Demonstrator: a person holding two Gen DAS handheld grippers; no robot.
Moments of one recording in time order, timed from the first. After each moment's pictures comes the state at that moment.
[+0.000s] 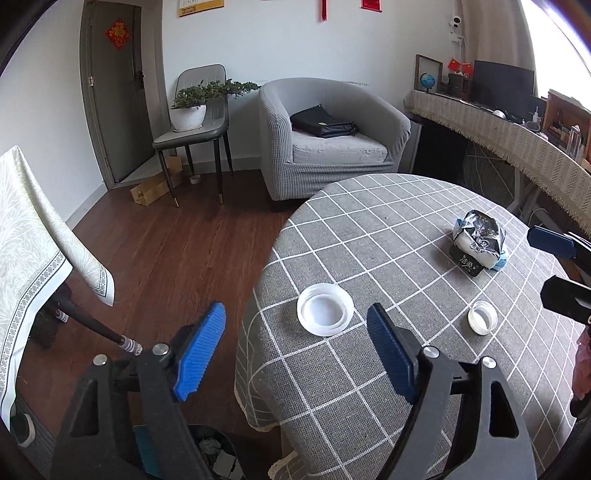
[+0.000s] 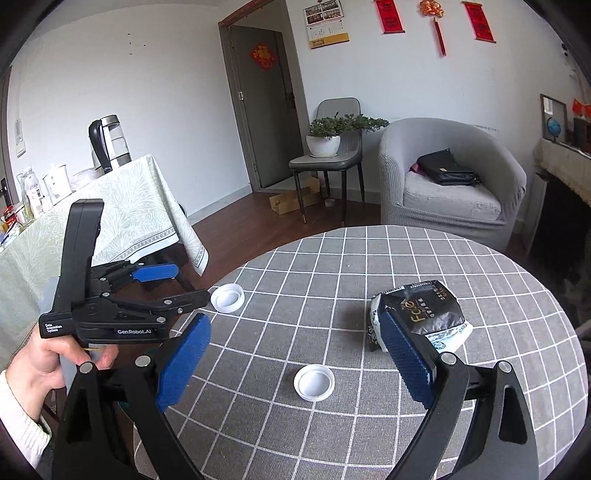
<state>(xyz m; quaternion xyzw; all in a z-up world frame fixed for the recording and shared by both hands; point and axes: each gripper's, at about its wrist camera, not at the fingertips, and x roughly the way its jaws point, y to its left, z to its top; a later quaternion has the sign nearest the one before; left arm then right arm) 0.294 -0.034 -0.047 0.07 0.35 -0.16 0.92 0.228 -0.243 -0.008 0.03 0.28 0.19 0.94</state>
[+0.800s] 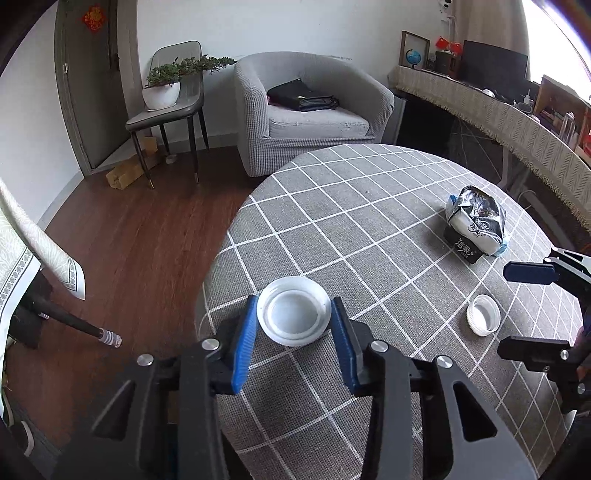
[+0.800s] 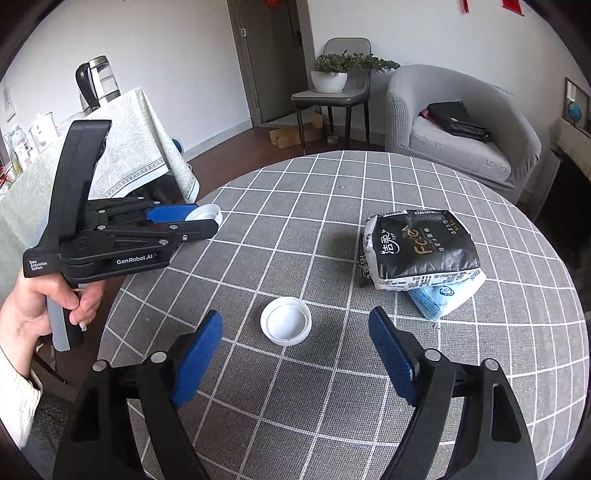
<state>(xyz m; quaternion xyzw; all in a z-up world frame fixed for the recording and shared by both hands) 0.315 -0.055 -0.070 0.06 0.40 -0.19 0.90 0.248 -0.239 -0.047 -0.02 0.40 0.20 0.89</state>
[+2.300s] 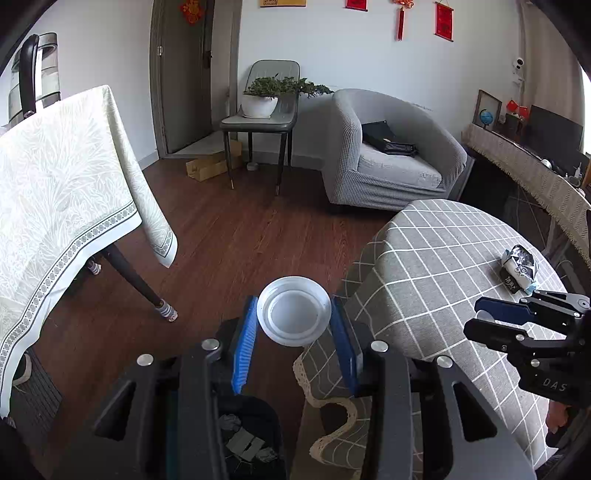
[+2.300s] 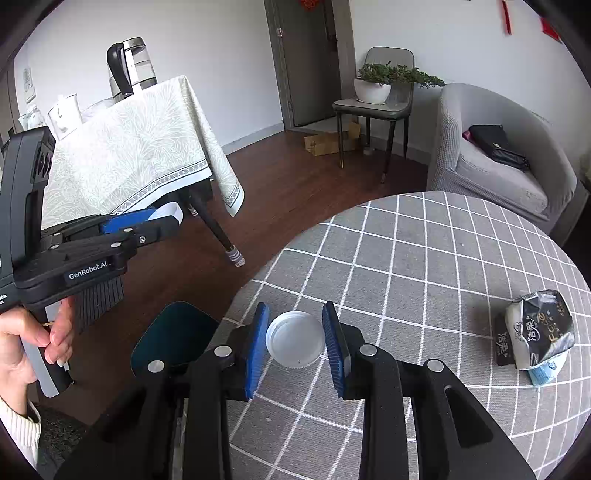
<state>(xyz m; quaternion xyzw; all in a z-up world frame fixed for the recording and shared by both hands) 0.261 0.074 -0.030 -0.01 0.36 -0.06 0.93 0.266 -0.123 -0.028 -0.04 0.39 0.25 0.89</state>
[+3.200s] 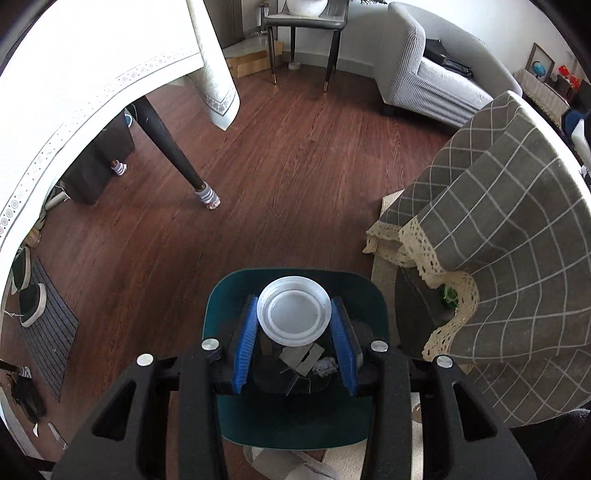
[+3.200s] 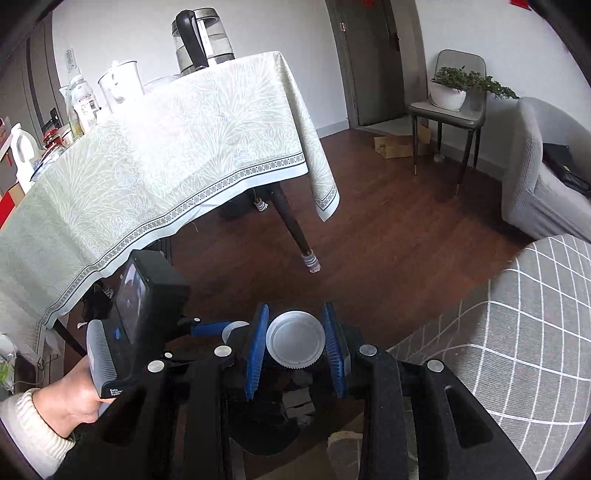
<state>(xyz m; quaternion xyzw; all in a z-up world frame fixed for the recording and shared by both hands) 0.242 0.187 -0.161 -0.01 0.53 -0.01 0.85 0.265 0.022 -0.036 -0.04 0.39 0.35 0.85</state>
